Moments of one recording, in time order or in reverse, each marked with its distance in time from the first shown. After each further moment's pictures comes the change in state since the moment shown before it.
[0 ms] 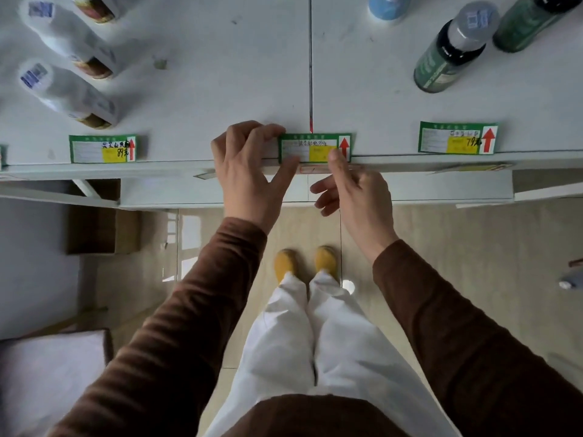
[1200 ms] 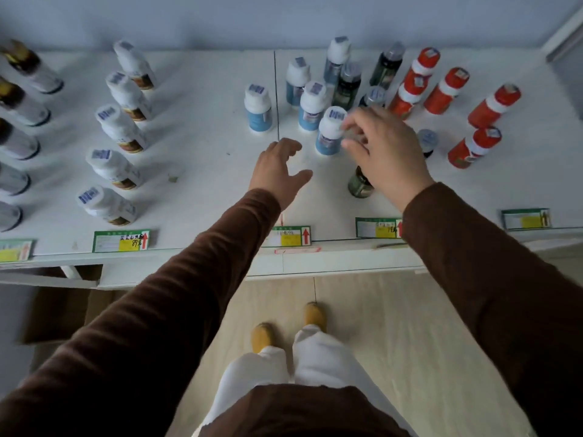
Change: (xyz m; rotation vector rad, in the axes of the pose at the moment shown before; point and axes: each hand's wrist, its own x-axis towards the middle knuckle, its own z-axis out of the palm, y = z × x) left_hand 0.130 0.086 0.011 -0.162 -0.351 0.017; right_hand 0.060 -0.172 -0.132 -0.904 0.264 -0.824
